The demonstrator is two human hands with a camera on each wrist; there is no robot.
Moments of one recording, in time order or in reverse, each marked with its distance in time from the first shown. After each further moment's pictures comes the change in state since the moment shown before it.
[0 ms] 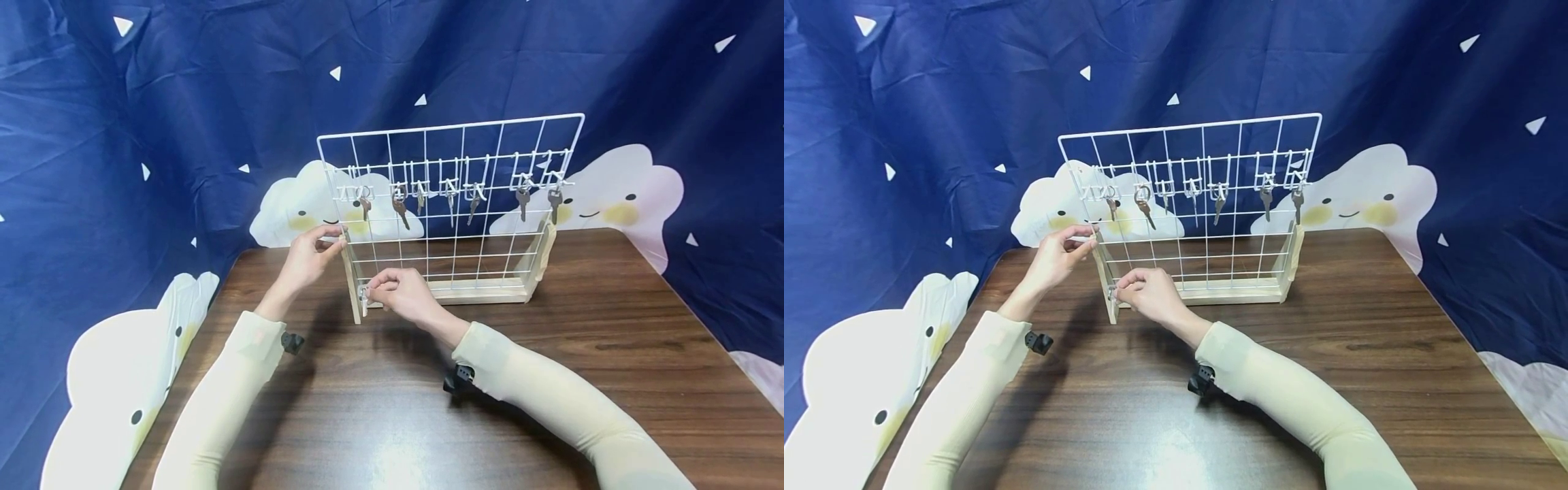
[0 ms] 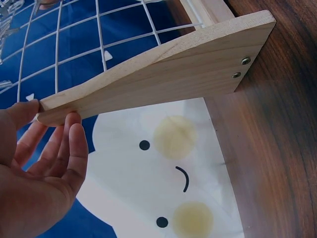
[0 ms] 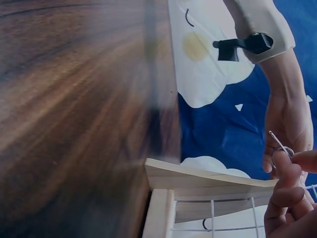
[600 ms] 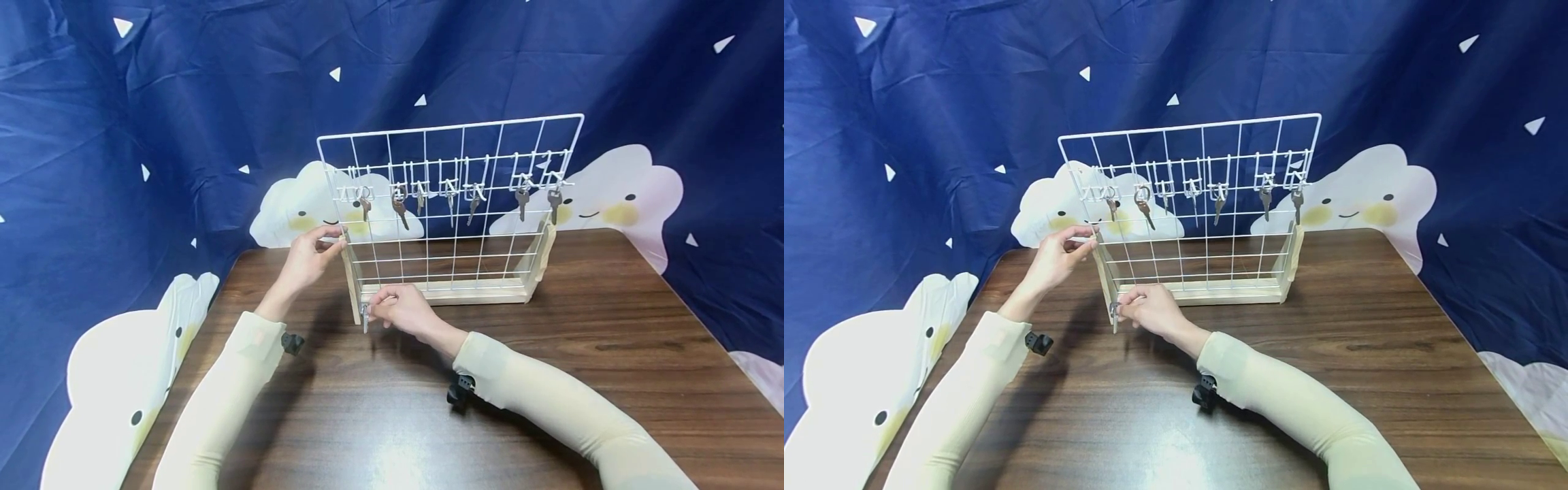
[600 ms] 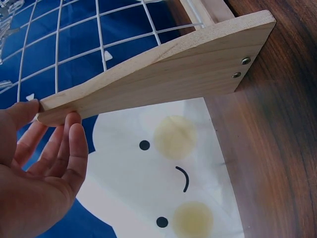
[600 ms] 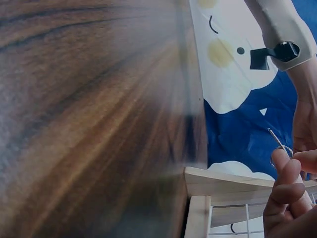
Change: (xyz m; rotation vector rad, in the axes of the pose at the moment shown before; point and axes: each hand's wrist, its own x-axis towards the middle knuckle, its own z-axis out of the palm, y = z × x) left_hand 0.000 0.001 0.000 0.002 0.003 0.009; right_hand -0.007 0.028 0.010 0.046 -0.070 0.071
